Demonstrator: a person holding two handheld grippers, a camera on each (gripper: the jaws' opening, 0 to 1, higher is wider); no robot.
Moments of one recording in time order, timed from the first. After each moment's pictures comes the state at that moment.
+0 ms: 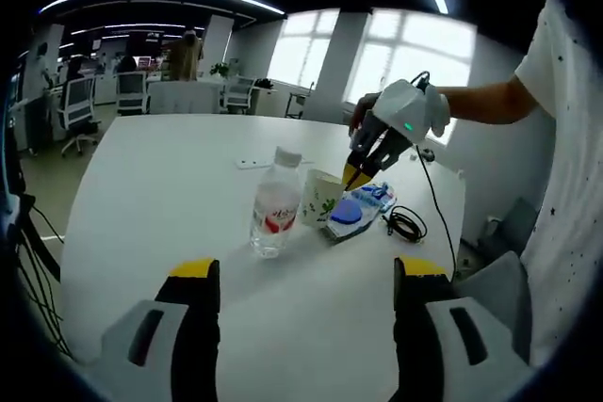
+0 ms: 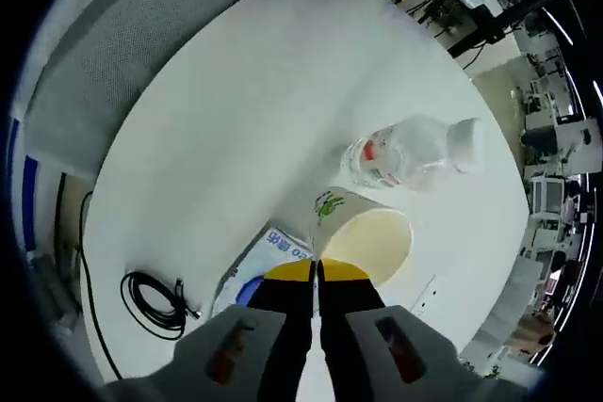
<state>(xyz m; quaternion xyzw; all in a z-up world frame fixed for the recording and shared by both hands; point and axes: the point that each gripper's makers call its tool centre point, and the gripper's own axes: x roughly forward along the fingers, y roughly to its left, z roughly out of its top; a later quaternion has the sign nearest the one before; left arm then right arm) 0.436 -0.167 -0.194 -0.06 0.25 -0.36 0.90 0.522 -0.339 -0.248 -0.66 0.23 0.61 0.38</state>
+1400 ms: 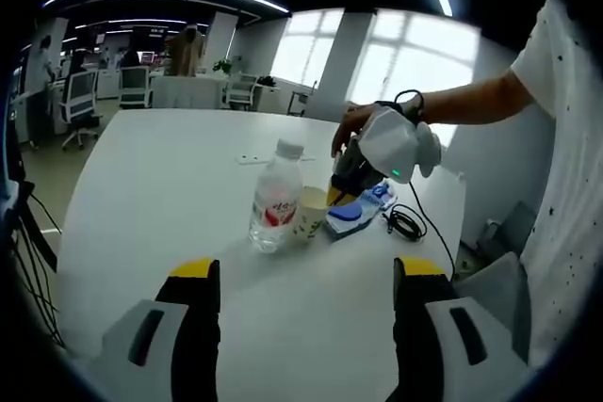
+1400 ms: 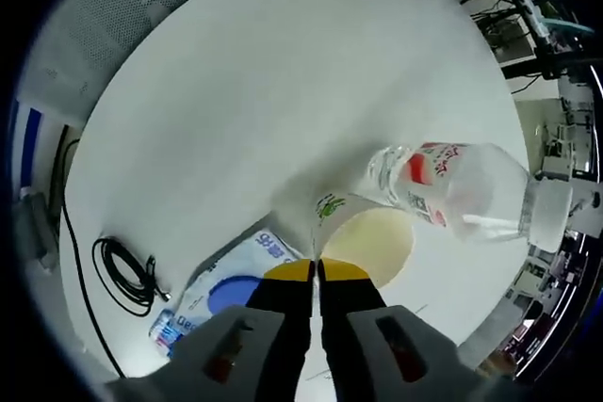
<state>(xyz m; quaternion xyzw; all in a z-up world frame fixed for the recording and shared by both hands) 0.433 -0.166 -0.201 -0.07 0.25 -0.36 0.90 0.524 -0.335 -0.288 -0.71 0.20 0.60 0.29</state>
